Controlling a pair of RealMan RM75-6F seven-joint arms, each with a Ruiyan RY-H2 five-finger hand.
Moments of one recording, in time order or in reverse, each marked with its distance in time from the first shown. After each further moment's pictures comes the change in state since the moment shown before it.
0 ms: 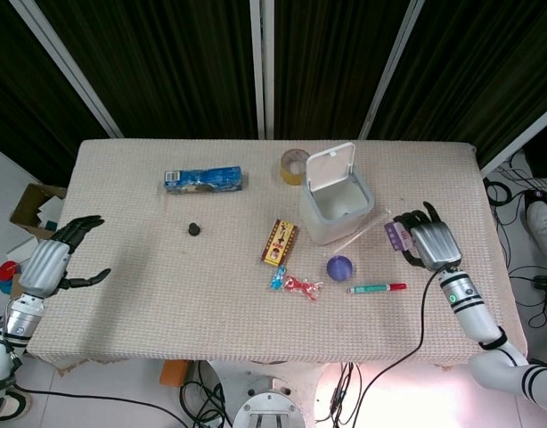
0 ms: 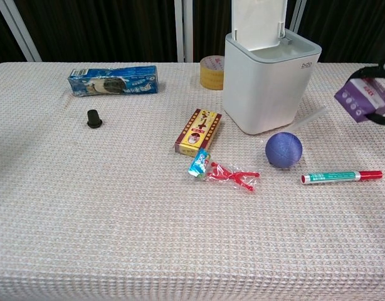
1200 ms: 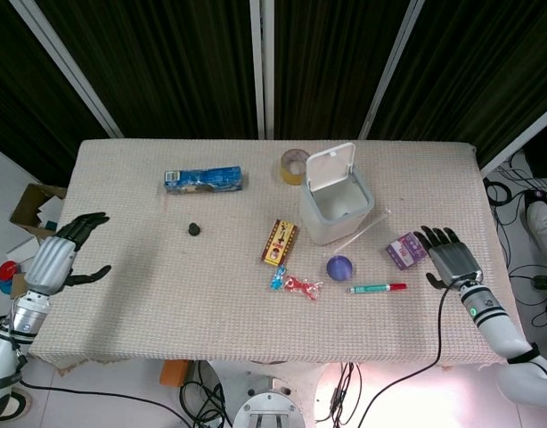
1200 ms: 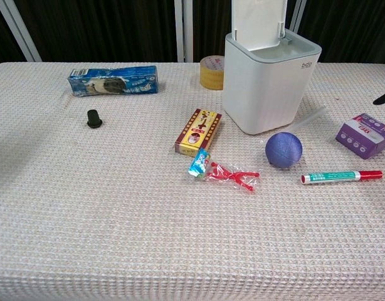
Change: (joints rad) left arm -0.015 -0.001 -0.003 -0.026 -0.008 0.006 0.061; right arm 0.003 0.172 -0.074 -0.175 0.175 -0.253 -0.212
